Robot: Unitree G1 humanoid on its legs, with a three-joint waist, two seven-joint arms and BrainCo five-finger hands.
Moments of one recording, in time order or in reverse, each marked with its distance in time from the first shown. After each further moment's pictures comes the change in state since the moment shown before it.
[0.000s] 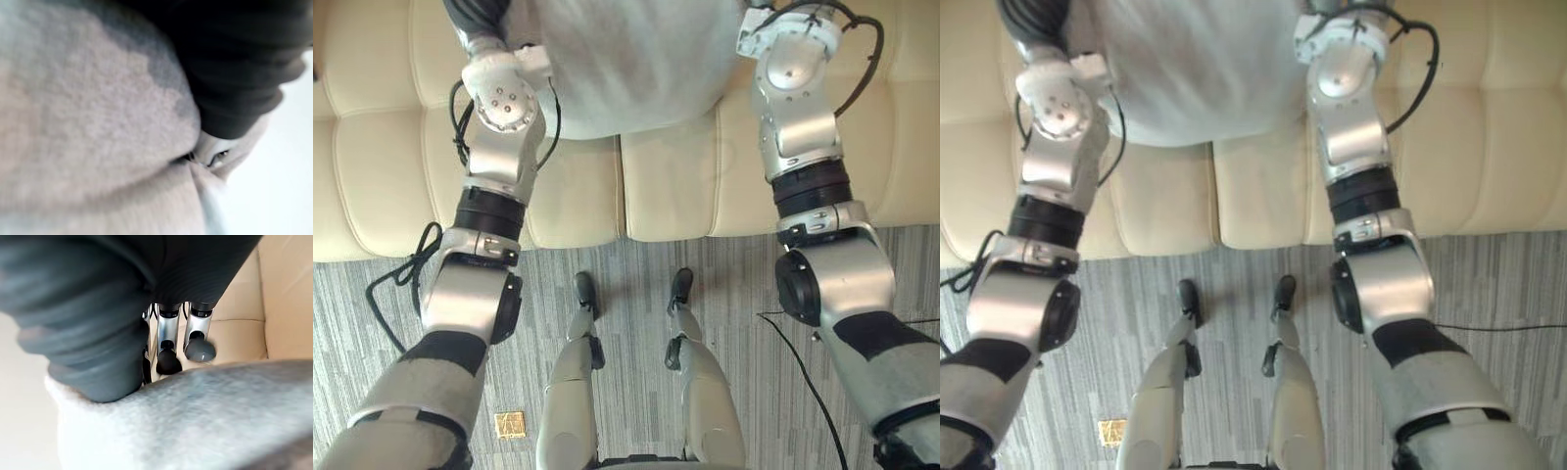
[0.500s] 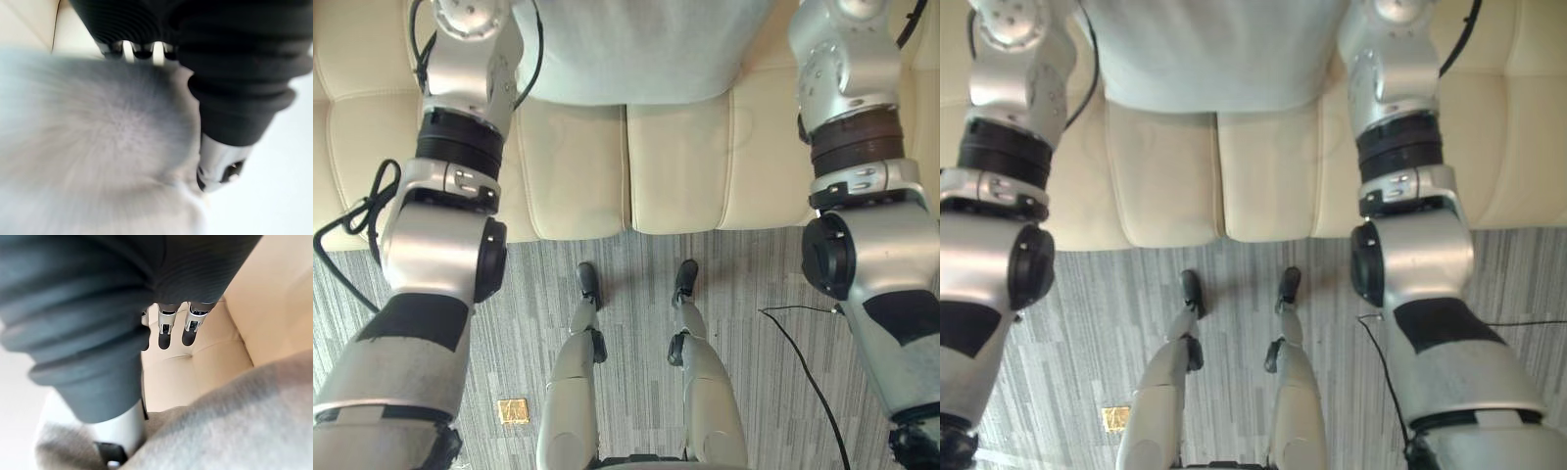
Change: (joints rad) left arm -0.318 0.056 -0.037 0.191 -0.158 0.049 -0.135; right arm -0.152 -0.116 -0.031 0.065 0.388 0.020 0.073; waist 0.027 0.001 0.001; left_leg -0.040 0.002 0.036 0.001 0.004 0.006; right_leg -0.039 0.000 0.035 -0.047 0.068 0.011
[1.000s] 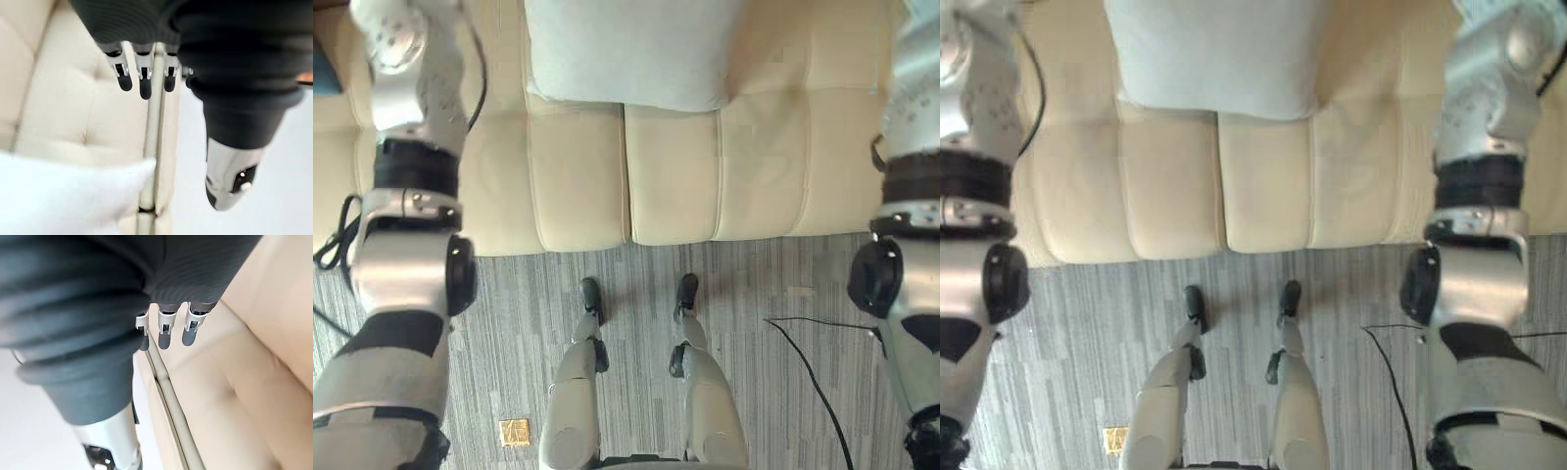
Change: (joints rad) left arm 0.317 0.172 0.136 -0.094 -0.175 -0.041 -0.154; right arm 0.318 -0.234 -0.163 -0.174 0.212 -0.028 0.098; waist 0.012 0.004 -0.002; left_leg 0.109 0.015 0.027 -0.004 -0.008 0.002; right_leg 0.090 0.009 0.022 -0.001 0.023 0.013
